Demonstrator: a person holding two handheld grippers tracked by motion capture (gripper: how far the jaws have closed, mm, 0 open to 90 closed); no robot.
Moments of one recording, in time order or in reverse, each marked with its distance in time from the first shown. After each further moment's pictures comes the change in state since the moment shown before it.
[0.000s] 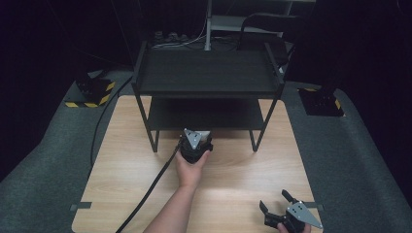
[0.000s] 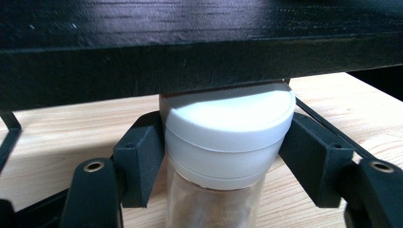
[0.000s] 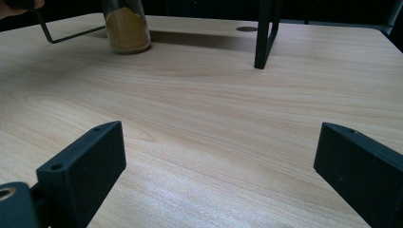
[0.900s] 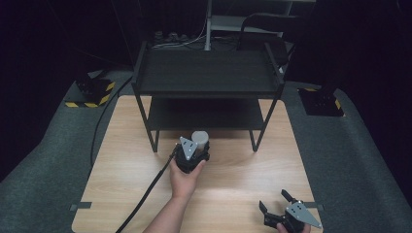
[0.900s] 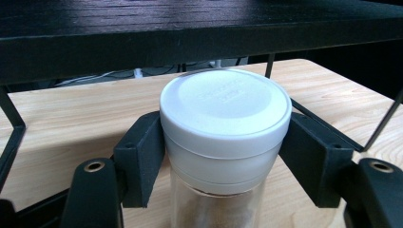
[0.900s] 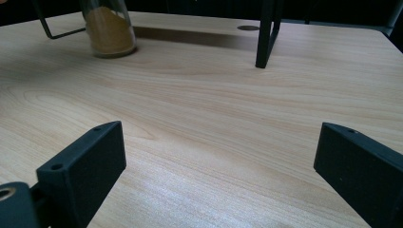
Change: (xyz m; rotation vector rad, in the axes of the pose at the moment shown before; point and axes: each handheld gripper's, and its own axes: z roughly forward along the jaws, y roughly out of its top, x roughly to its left) left arm 0.013 -0.013 -0.037 -0.018 -0.056 0.037; right arm 0.001 0.001 0.001 0.006 0.001 -0.016
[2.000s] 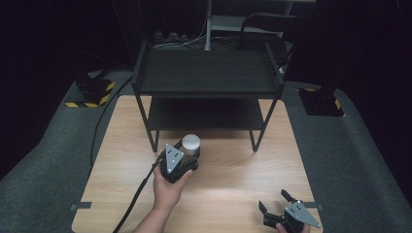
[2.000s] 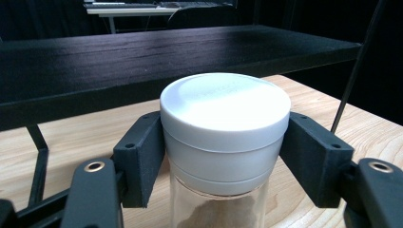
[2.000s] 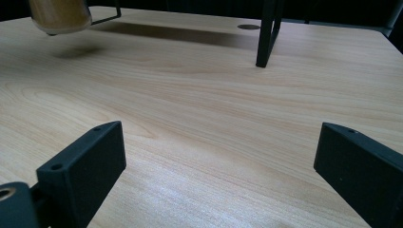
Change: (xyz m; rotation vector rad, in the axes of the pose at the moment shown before) left arm 0.031 0.001 -0.055 -0.082 -0.088 0.054; right arm 0.002 0.001 0.001 0.006 -0.004 -0.012
